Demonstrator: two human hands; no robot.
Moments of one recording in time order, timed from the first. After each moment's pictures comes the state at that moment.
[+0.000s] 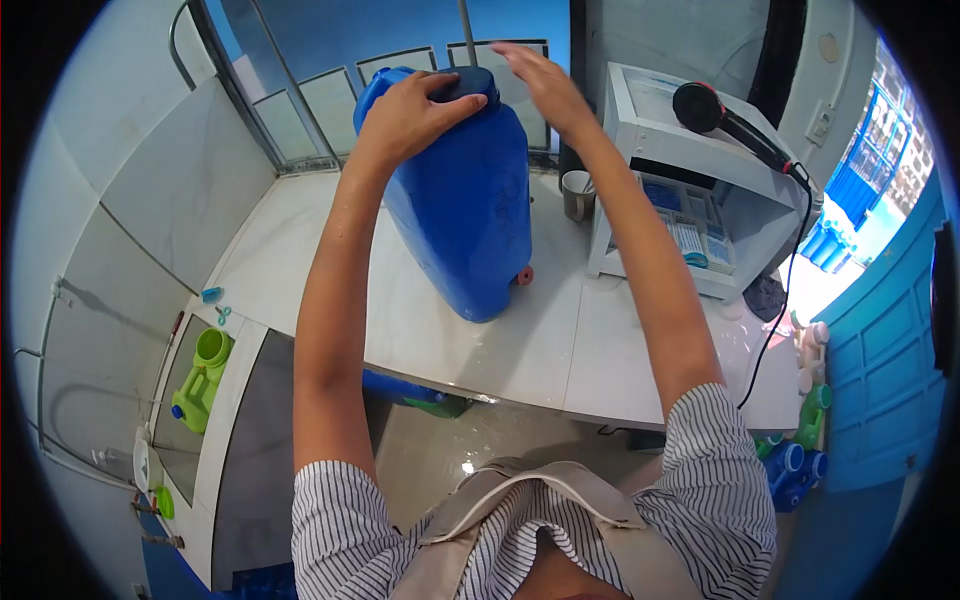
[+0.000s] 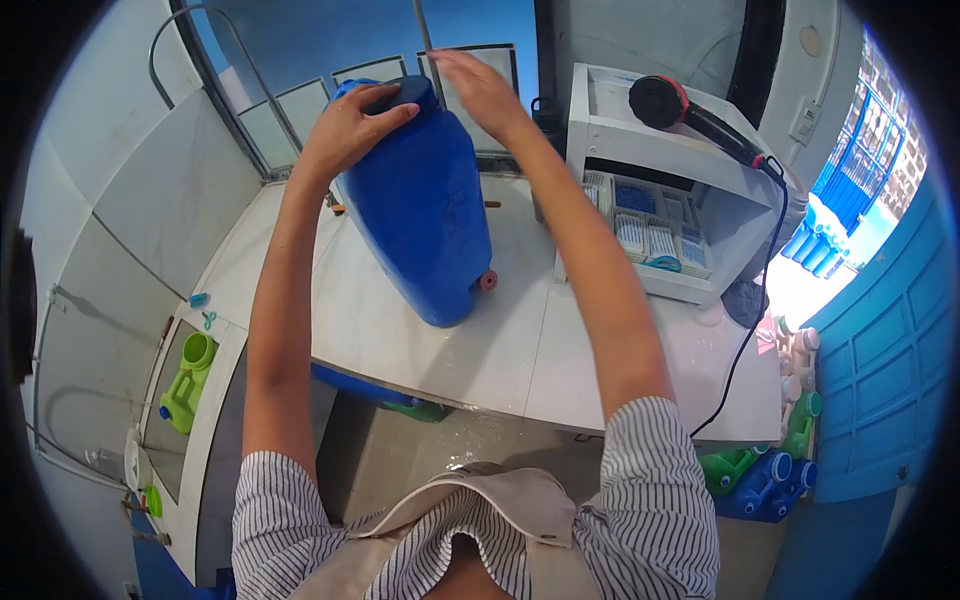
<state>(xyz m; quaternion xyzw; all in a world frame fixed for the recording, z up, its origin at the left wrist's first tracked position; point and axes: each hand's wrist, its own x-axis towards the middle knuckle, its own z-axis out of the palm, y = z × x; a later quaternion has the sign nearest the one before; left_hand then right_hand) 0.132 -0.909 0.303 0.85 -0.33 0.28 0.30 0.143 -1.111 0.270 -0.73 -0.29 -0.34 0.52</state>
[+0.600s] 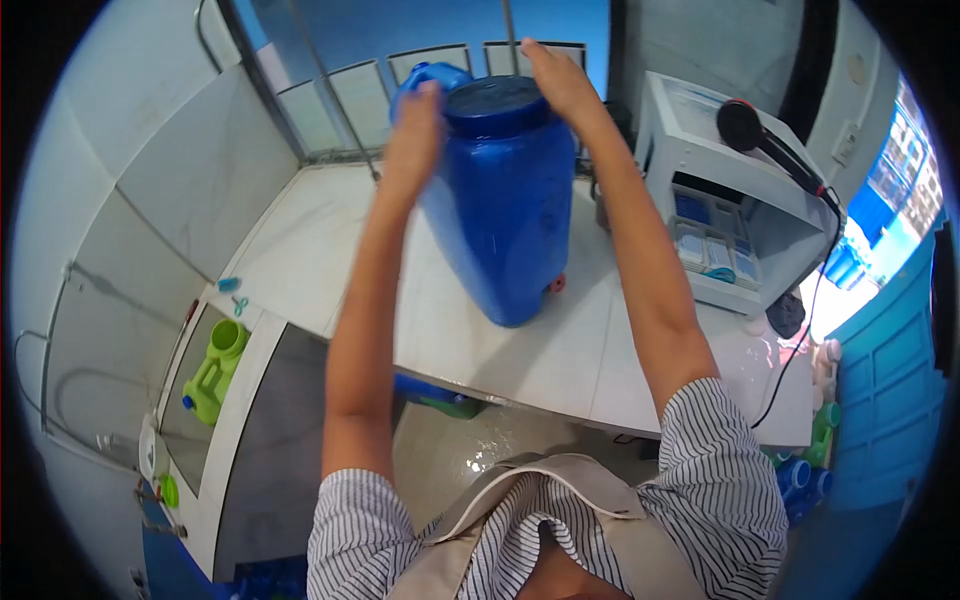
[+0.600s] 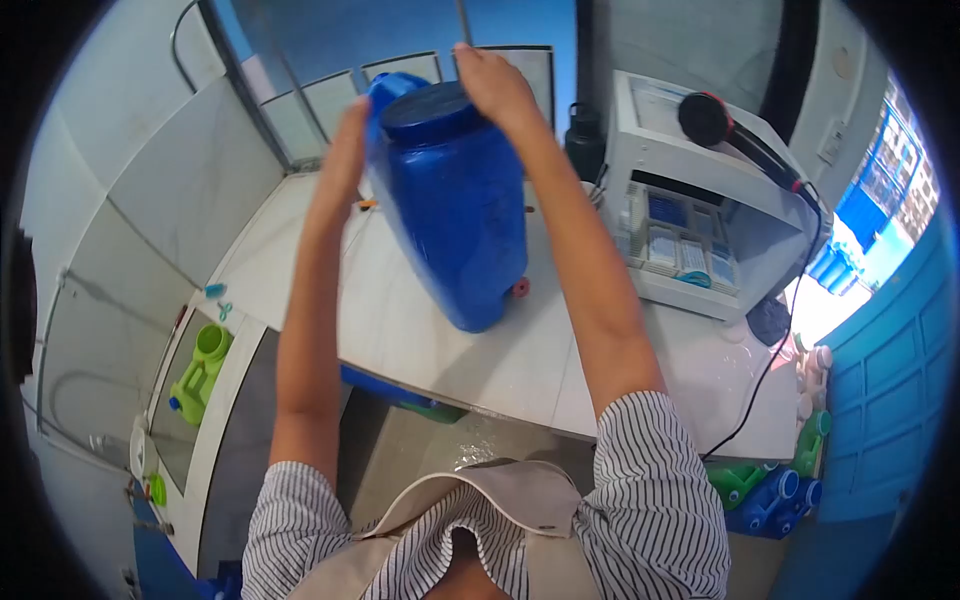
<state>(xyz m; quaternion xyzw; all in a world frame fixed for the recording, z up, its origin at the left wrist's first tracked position) 0.129 -0.869 0.280 0.82 -0.24 0.14 0.50 0.156 -1.067 0.298 -0.82 -0.10 -0.32 0.46</state>
